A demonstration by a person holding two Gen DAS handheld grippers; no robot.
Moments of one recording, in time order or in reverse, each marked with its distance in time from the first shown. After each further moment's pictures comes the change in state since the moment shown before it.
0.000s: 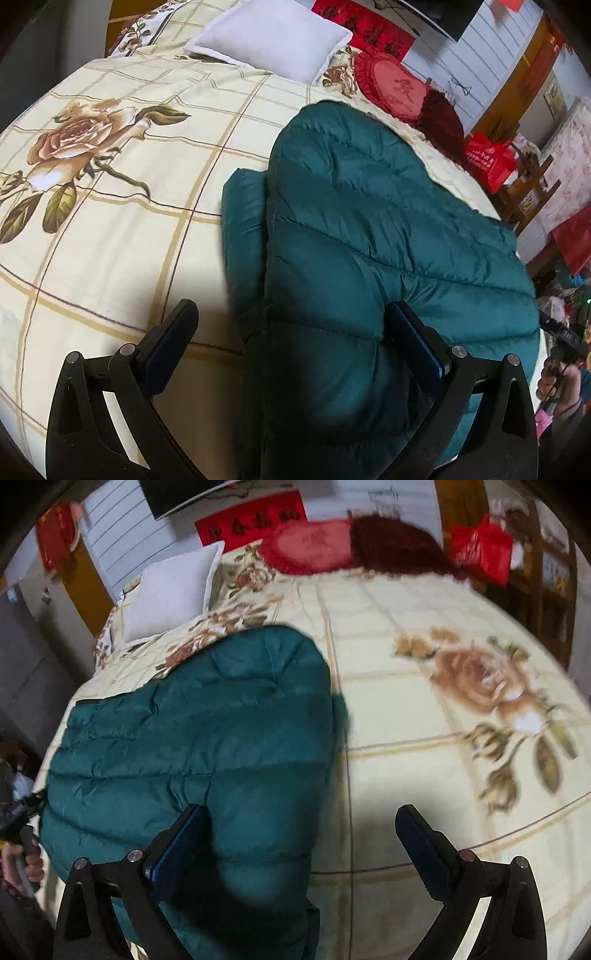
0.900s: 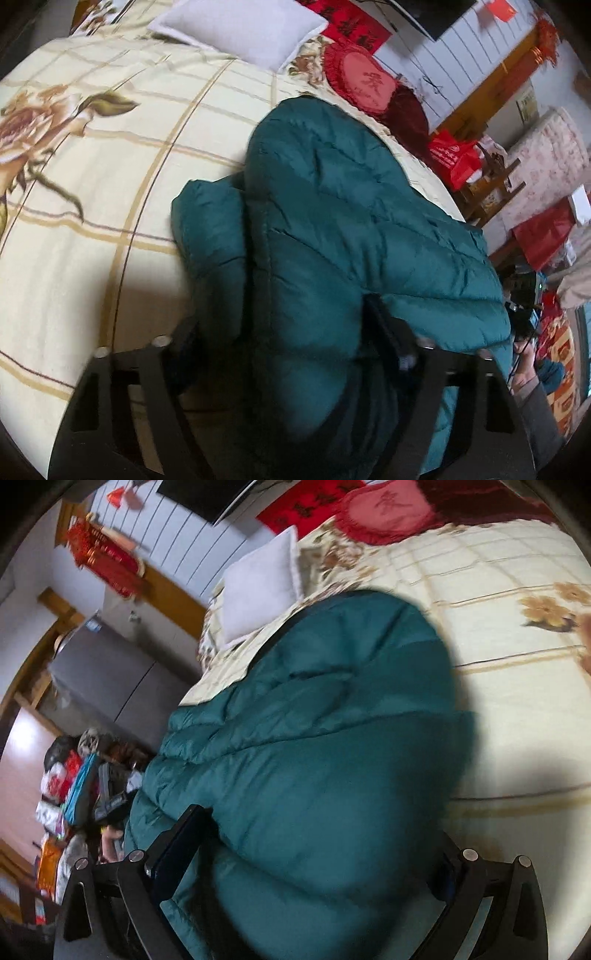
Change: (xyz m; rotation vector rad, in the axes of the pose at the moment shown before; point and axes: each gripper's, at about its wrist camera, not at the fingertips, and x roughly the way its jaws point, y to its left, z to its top) left arm 0.027 0.003 0.026 0.007 0.050 -0.214; right arm 0.067 -0.004 0.029 0.005 0.075 0.552
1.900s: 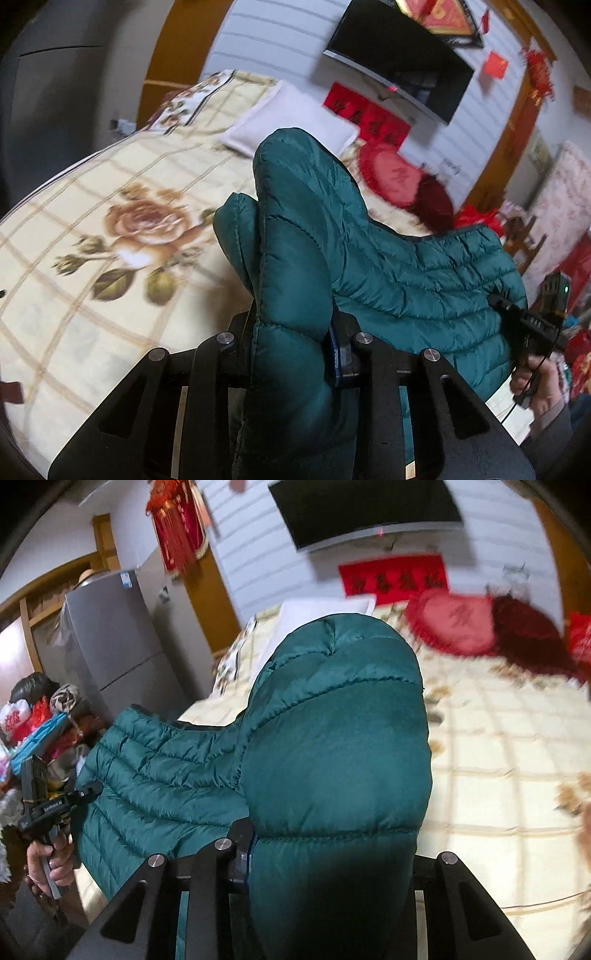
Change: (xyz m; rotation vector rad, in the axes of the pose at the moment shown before) left arm -0.166 0.018 -0.023 -0.028 -0.353 0.213; right arm 0.017 0.140 0.031 -0.321 -0.180 -0.207
